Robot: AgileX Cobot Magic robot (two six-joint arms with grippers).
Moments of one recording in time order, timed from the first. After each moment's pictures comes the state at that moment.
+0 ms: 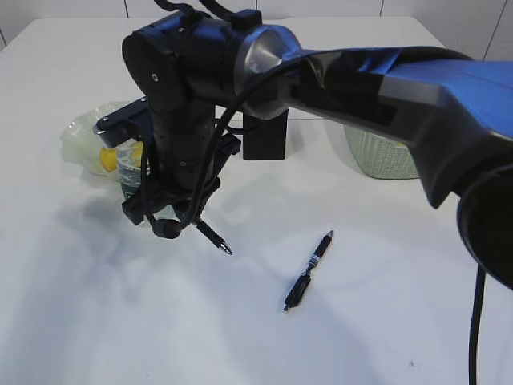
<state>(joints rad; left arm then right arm) -0.01 1.33 -0.73 0.23 0.12 -0.08 0.76 2.33 -2.12 -0.10 1.22 0.02</state>
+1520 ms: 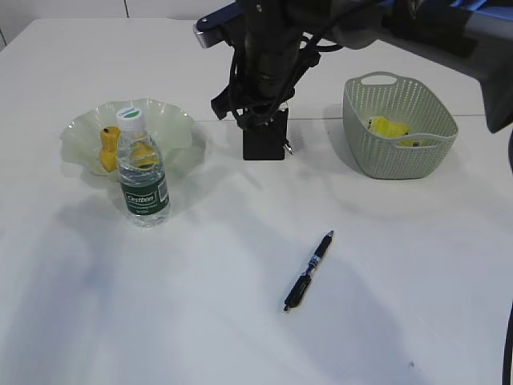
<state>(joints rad) -0.01 1.33 -0.73 0.23 0.12 -0.08 0.55 2.30 -2.20 -0.32 1.09 0.10</state>
